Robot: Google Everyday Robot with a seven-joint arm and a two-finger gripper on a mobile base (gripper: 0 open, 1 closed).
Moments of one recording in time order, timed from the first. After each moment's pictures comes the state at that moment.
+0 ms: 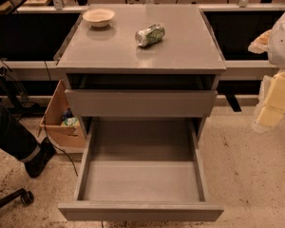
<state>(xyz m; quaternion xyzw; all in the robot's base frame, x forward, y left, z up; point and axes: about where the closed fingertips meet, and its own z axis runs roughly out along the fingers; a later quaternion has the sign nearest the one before) 0.438 -0.217 0.976 -0.60 0.78 -0.03 0.16</state>
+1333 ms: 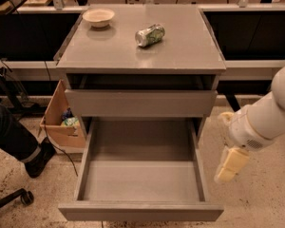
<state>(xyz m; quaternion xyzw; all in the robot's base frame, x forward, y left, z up) 0.446 -0.212 0.770 -0.59 0.78 0.06 0.18</state>
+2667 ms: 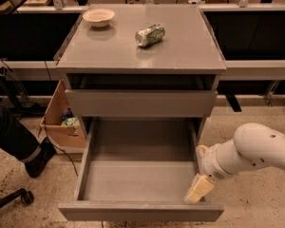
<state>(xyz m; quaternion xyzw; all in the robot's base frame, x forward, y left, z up) 0.452 -0.169 0.610 -0.54 0.81 0.13 0.20</state>
